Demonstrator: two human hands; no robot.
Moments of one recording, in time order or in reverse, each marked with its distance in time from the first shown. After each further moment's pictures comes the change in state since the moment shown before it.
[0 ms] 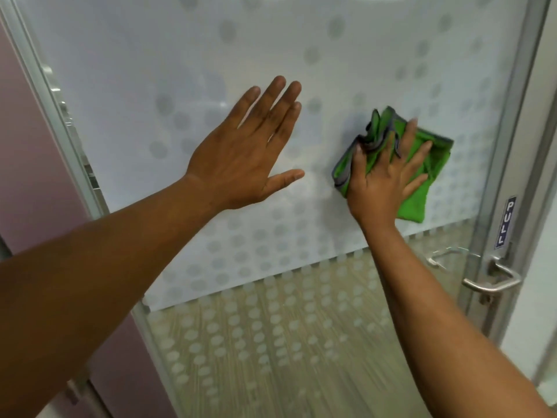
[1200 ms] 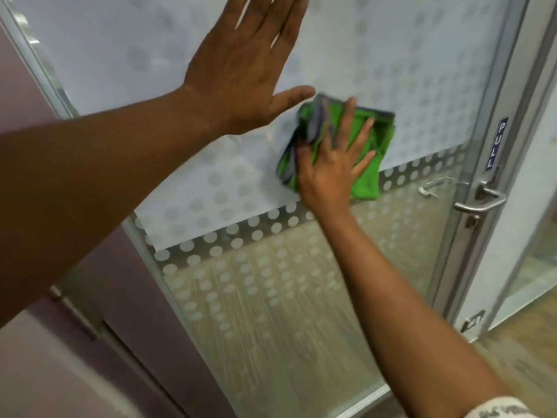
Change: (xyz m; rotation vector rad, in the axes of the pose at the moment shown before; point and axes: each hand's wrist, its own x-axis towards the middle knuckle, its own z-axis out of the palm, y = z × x) left_hand -0.011 0.005 -0.003 -0.197 0.029 -0.004; right_hand -0.124 -0.021 0.022 -0.002 -0.123 -0.059
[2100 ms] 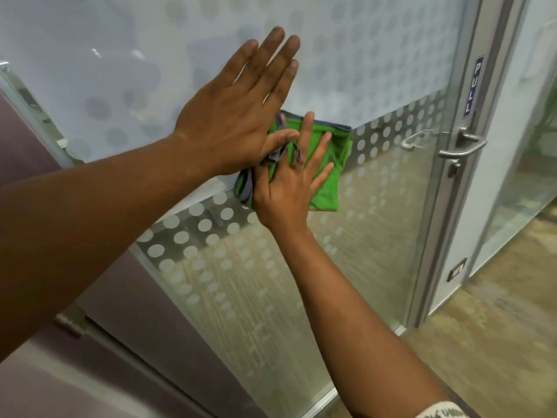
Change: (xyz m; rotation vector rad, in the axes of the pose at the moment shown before) left_hand -0.070 0.056 0.048 -0.010 -0.002 0.239; right_hand -0.102 -0.018 0.037 0.054 0.038 0.115
